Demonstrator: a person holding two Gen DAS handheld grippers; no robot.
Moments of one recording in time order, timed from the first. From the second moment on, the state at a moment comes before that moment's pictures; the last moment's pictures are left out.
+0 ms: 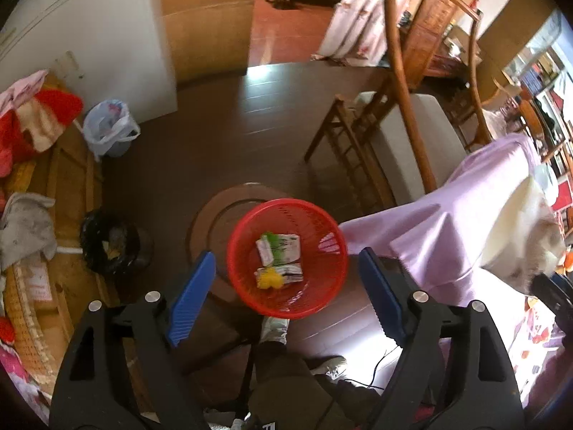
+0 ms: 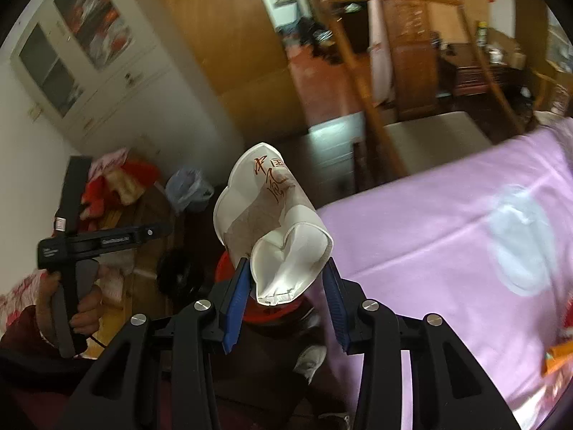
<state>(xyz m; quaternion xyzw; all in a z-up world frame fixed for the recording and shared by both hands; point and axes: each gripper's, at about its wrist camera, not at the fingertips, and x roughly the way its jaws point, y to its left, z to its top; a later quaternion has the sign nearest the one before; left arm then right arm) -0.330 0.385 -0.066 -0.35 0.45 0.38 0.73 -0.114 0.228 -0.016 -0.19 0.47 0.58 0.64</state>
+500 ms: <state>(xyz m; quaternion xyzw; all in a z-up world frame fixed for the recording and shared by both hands) -0.333 0.398 -0.061 -0.35 0.45 0.37 0.73 -0.117 0.251 -0.007 -0.20 0.45 0.57 0.66</state>
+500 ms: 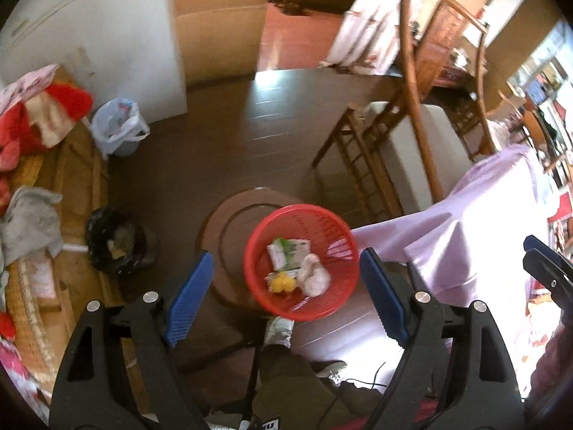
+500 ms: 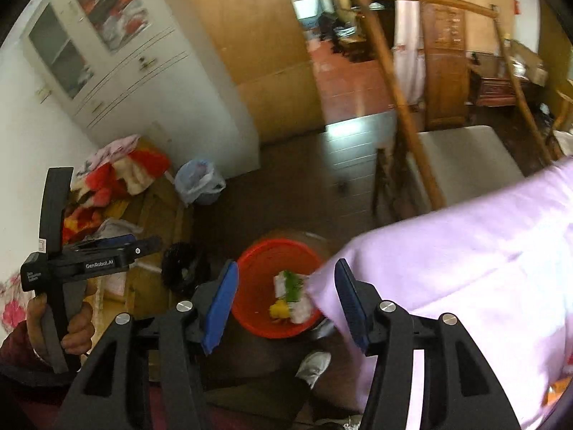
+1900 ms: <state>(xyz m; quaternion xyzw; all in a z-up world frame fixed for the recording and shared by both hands) 0.065 0.029 -0.052 0.00 0.53 -0.14 0.83 -0.053 -0.246 -0.038 0.18 0.45 0.04 0.87</state>
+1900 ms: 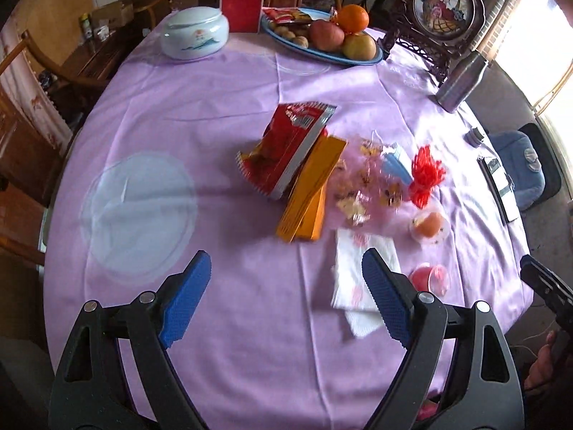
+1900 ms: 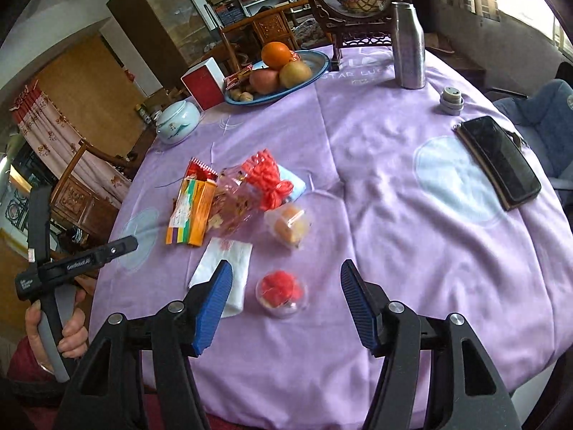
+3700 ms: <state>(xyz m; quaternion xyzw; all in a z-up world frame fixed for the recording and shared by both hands) 0.215 0.053 -0.117 -0.09 0.58 -0.05 0.81 0.032 -0.270 -0.052 0.15 0.49 0.03 0.86</state>
